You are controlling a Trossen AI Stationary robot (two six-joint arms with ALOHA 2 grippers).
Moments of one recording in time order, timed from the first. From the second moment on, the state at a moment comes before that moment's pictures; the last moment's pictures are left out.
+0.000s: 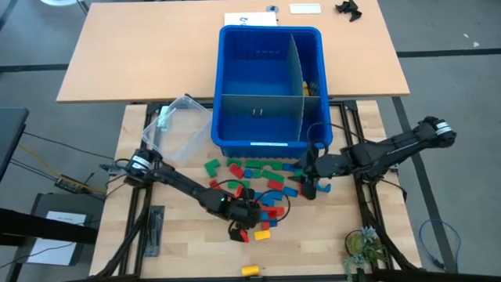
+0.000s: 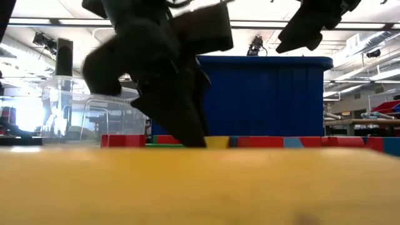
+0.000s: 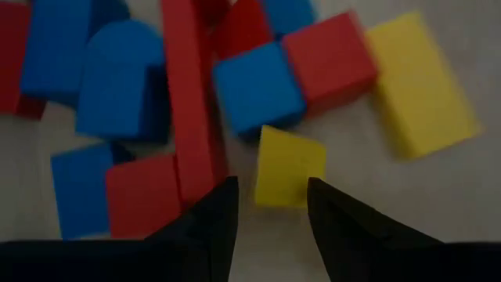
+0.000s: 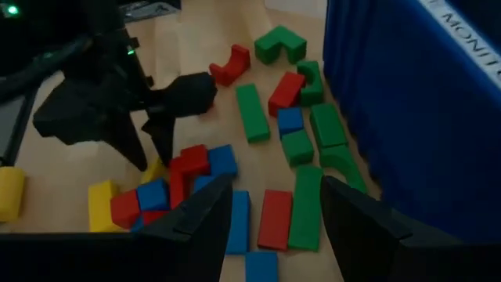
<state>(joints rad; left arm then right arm) -0.38 2.01 1.32 -0.35 -0.19 -0.11 0.28 1.09 0.81 -0.39 0.34 0.38</state>
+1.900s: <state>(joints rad) -0.33 1.97 1.33 -0.21 -0.09 -0.21 0.33 1.09 0.81 -0.37 0.35 0.38</state>
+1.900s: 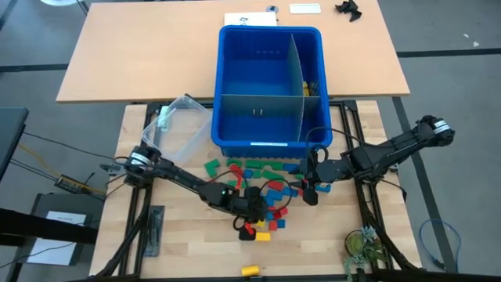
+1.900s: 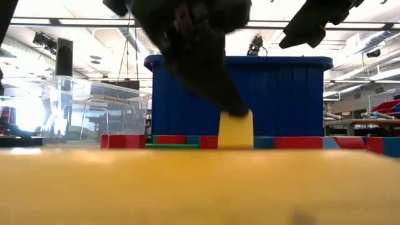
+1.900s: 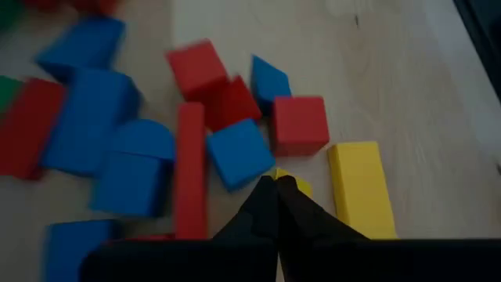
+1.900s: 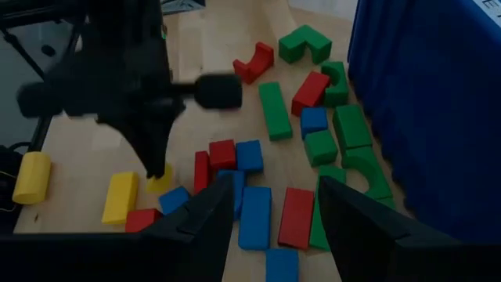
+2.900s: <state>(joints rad) -0.39 1.58 1.33 0.08 -0.38 0.26 0.36 1.18 0.81 0.14 0.06 0.40</state>
